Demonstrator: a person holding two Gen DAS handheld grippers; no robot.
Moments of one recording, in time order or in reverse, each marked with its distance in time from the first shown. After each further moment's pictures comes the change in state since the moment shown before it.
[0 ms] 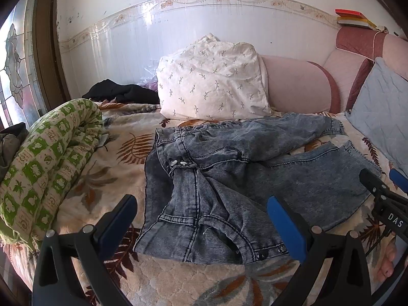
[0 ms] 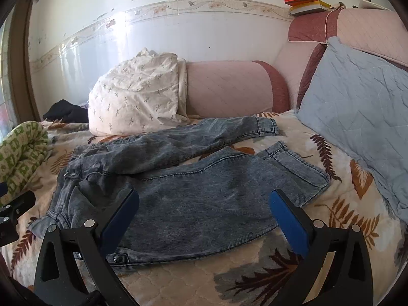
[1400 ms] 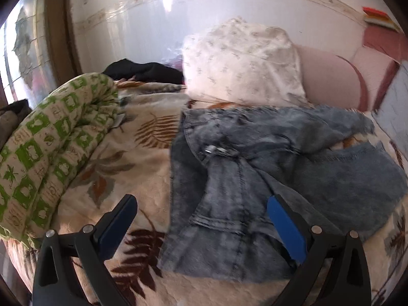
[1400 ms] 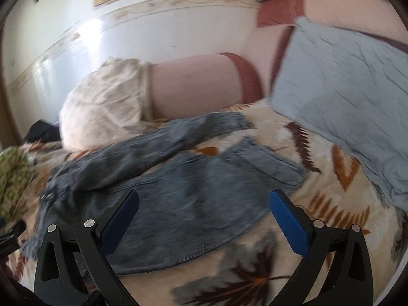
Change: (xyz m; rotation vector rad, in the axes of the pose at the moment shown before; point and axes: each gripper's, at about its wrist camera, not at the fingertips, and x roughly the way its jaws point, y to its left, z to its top) left arm 0.060 0.052 -0.011 -0.068 0.061 0.097; right arm 0.019 -0.075 0.009 0.160 0.025 -0.092
